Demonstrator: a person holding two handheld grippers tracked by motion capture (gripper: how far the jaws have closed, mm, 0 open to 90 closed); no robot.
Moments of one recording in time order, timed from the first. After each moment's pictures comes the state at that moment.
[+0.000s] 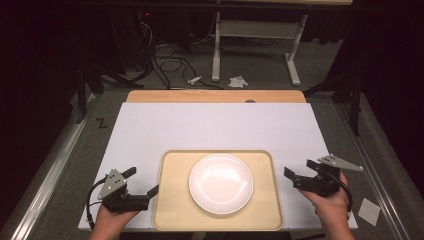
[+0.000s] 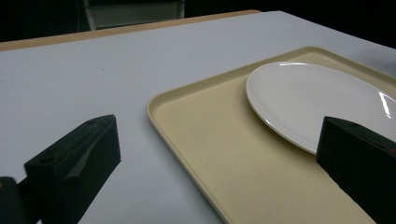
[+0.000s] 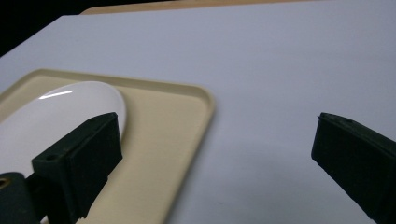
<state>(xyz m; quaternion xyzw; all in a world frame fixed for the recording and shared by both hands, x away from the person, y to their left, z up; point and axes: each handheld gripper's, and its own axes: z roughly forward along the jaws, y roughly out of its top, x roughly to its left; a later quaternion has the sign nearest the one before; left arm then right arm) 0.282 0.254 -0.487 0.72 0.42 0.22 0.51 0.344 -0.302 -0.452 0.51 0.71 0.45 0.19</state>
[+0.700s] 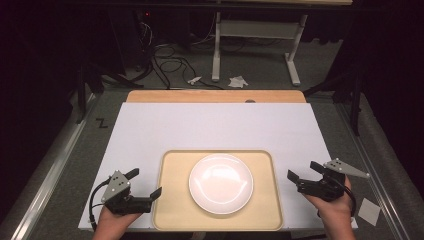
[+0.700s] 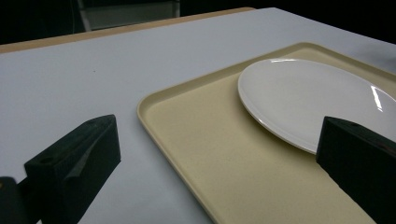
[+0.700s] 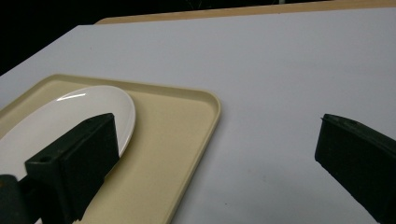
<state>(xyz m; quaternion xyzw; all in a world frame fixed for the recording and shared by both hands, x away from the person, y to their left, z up) 0.278 0.247 -0.487 0.72 0.41 0.23 0.51 0.338 -0.306 -0.455 0.49 0.71 0.47 0.19</state>
